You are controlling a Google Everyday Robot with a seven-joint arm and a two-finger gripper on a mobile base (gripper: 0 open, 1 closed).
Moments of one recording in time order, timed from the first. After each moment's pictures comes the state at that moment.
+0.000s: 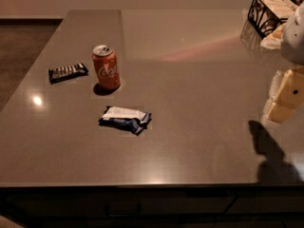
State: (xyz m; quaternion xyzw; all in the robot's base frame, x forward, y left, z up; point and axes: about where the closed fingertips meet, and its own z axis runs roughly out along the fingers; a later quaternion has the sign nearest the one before) arm 0.438 -0.216 0.979 -0.60 0.78 -0.04 0.16
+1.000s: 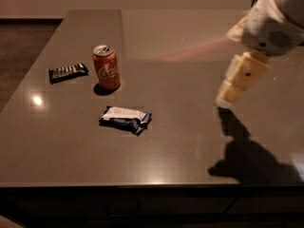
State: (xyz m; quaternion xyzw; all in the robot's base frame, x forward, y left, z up) arm 0.482 -0.155 0.979 -0.59 0.77 0.03 0.23
